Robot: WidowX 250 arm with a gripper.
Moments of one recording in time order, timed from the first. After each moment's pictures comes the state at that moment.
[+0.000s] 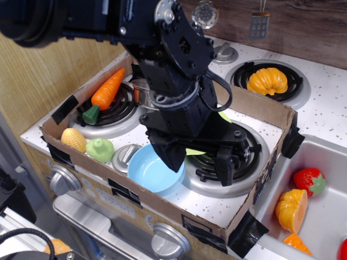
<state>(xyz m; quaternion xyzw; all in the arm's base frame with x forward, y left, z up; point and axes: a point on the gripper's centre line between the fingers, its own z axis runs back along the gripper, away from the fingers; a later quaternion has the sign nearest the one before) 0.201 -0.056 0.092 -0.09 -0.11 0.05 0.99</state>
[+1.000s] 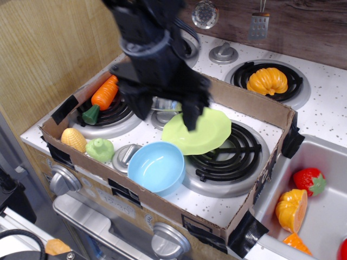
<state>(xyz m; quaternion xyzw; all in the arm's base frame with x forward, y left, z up) 0.230 0.009 0.119 -0.02 -0.16 0.08 0.98</state>
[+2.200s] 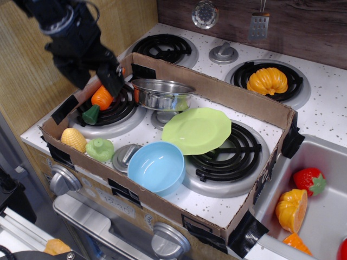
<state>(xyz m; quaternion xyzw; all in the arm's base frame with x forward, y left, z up) 0.250 0.136 0.085 -0.03 -0.16 0.07 0.98</state>
